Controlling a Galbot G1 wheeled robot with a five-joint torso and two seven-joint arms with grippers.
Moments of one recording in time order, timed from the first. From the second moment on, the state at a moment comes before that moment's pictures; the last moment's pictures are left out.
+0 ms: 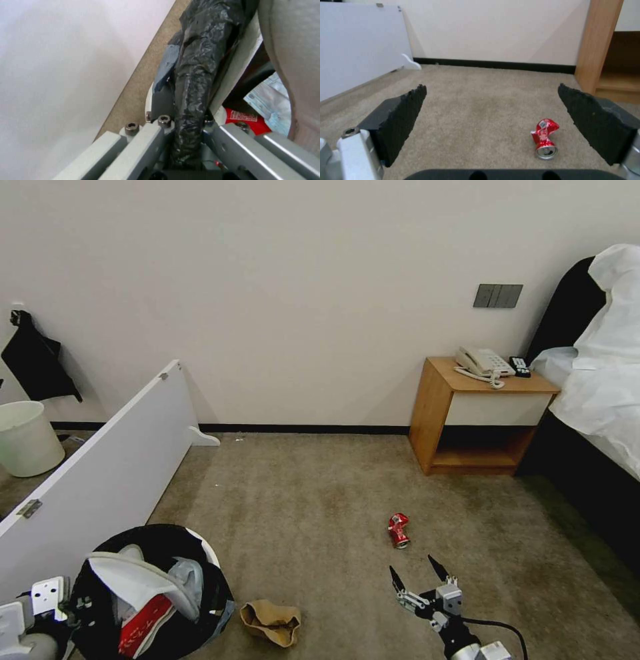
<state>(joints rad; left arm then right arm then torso) 1.74 -1.09 -0.99 -2.24 -0.87 0.73 -0.46 -1.51 1.13 0.34 1.73 0.37 0.34 -0.05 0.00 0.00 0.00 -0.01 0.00</state>
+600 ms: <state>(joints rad) 1.74 -1.09 -0.98 -2.29 -0.89 0.73 -0.48 -1.51 1.13 0.34 1.73 0.37 0.34 -0.05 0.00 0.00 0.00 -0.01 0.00</state>
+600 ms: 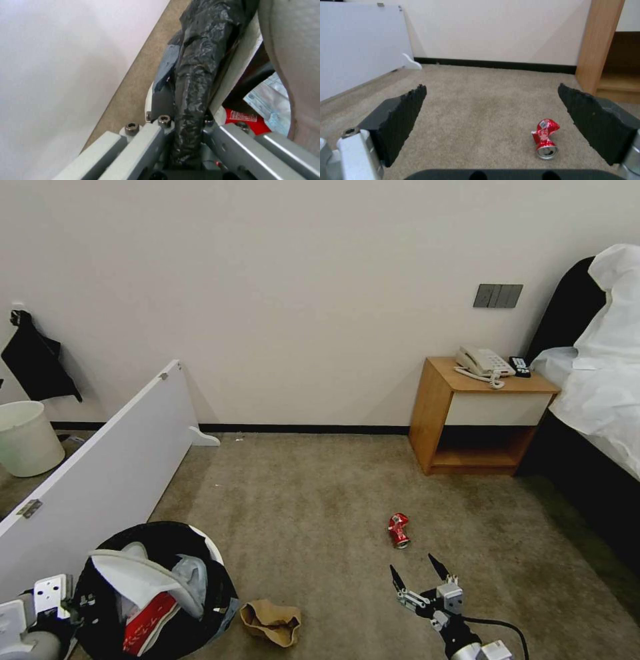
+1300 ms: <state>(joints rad) 1.75 -1.09 -0.98 -2.32 -0.89 0.74 -0.49 -1.51 1.12 0.33 1.73 0.37 0.34 -0.05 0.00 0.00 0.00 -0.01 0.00</state>
